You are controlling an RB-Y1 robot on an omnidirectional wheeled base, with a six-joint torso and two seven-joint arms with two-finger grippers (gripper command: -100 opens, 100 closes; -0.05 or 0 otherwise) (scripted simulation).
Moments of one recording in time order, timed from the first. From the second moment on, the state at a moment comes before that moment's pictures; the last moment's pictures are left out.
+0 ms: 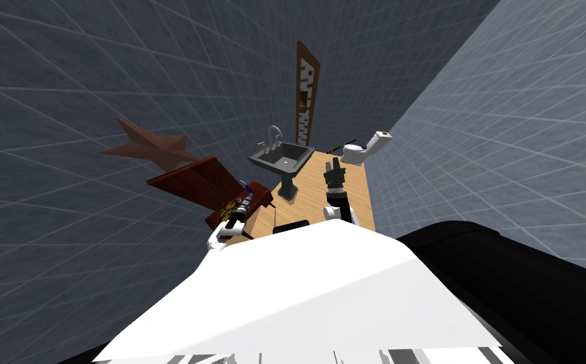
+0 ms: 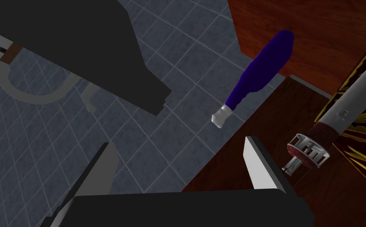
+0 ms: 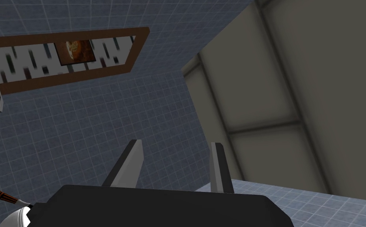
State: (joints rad) left arm 0.13 0.48 -0.17 -1.45 -0.01 0.01 -0.27; right arm 0.50 0.02 0.03 -2.26 0.08 -0.43 -0.12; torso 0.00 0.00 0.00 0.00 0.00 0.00
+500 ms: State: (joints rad) left arm 0.08 0.54 -0.17 -1.30 0.01 0.09 -0.26; right arm 0.50 0.02 0.03 -2.26 0.08 -0.43 -0.12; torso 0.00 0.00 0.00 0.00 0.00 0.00
